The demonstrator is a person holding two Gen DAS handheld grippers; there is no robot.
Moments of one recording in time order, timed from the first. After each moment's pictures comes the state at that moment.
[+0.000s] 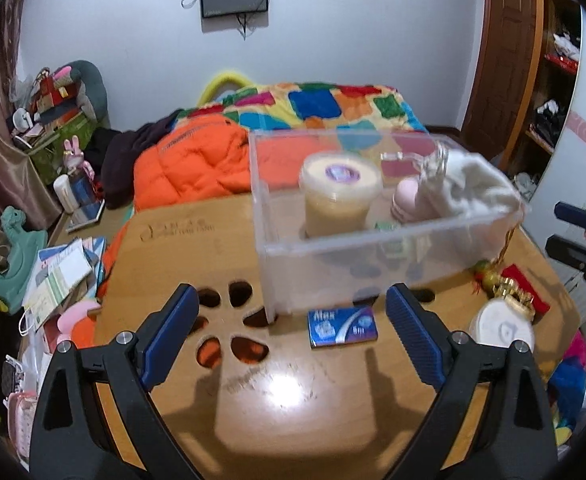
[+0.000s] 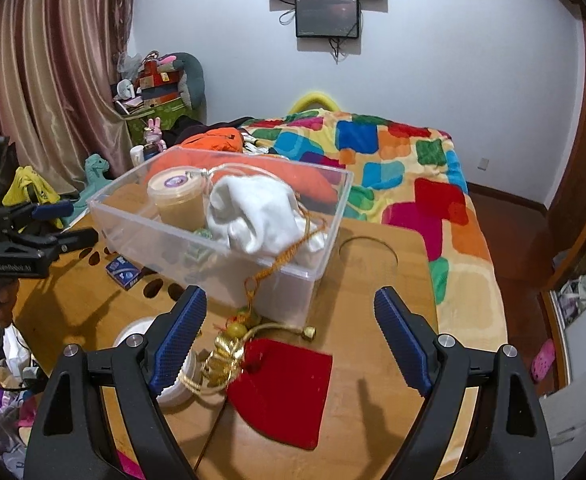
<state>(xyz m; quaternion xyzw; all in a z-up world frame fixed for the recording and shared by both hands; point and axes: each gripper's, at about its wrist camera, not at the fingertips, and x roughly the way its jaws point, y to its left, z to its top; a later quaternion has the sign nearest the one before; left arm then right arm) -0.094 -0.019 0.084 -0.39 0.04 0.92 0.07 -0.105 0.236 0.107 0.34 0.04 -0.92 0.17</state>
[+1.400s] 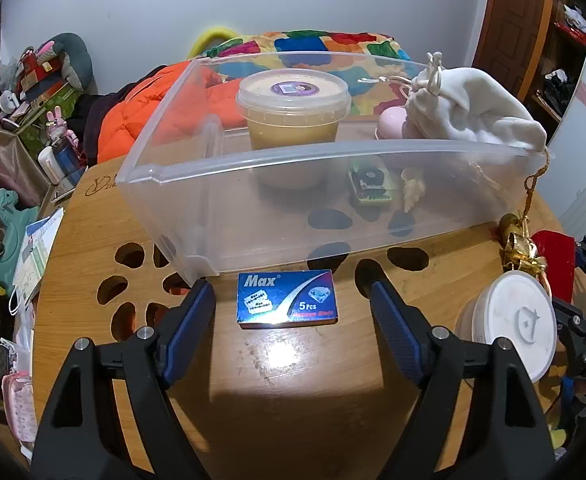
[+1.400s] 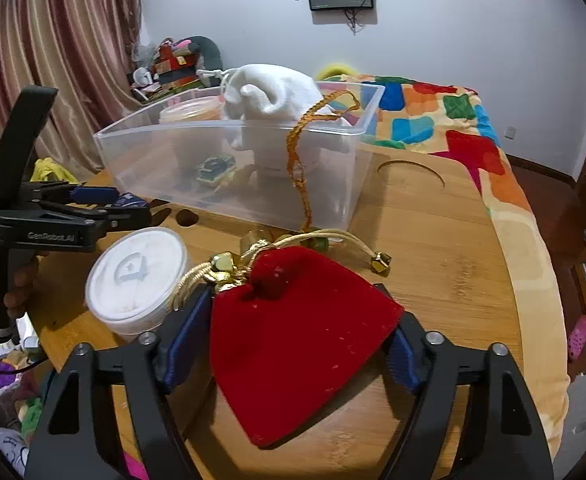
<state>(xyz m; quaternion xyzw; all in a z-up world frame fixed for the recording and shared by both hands) -0.112 0.023 0.038 -0.46 0.04 0.89 0.07 -0.092 0.235 0.037 0.37 0.02 -0.90 0.21</state>
